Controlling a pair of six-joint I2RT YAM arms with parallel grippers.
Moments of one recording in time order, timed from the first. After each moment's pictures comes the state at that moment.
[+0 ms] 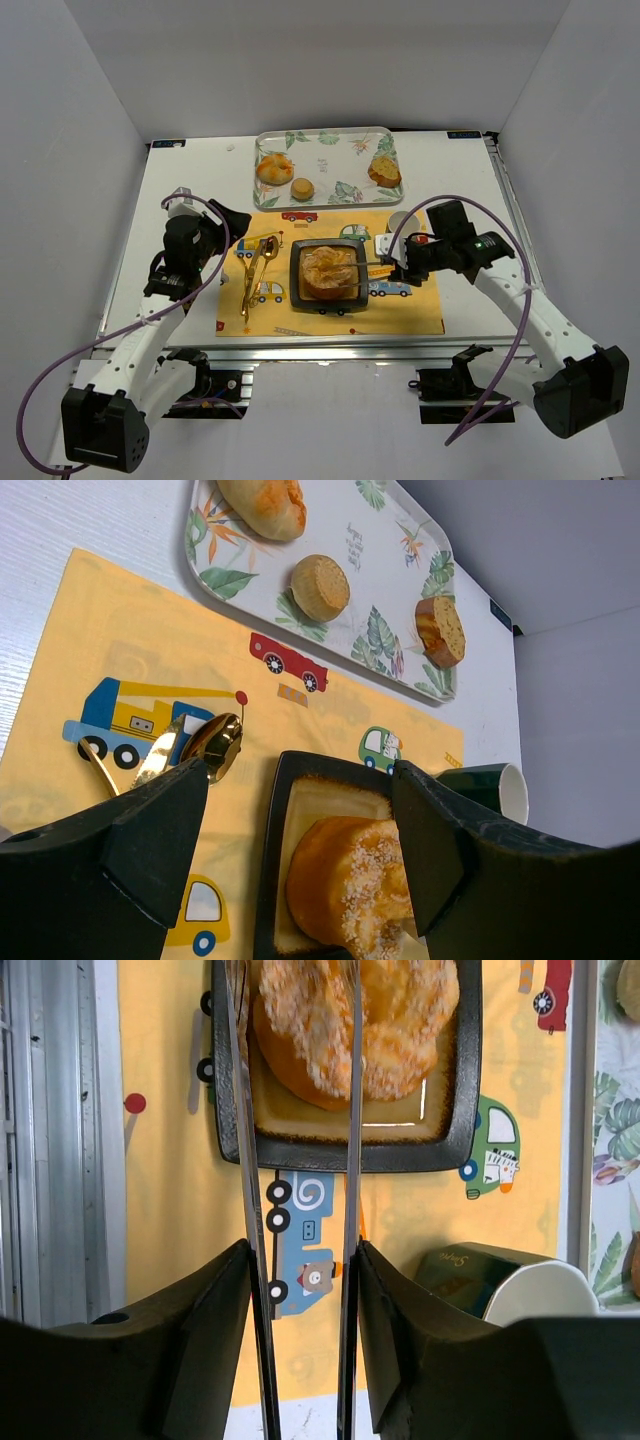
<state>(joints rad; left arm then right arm) -0.18 0.90 0.62 -0.03 0.03 -0.78 0.44 1.09 0.94 -0.82 -0.66 -1.11</state>
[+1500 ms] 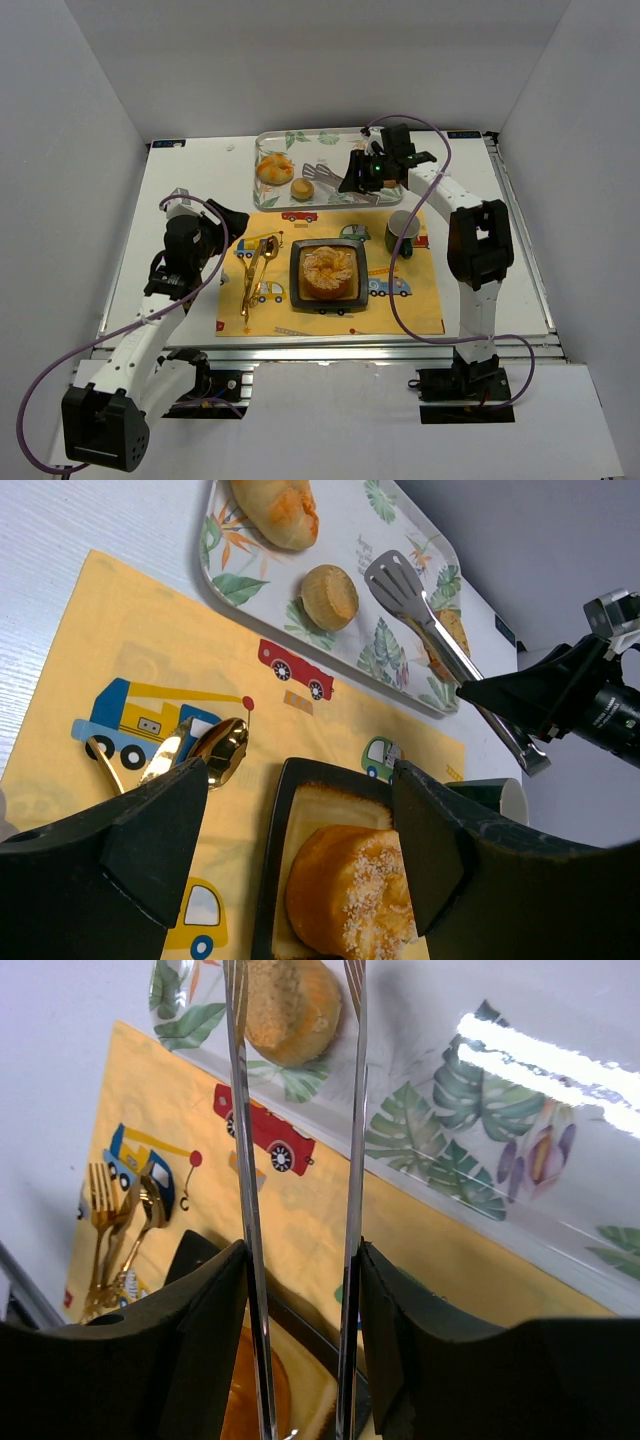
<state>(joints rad) -0.18 0.90 0.62 -0.04 -0.01 -0.80 0.37 2.08 1.74 -0.42 -0.51 0.26</state>
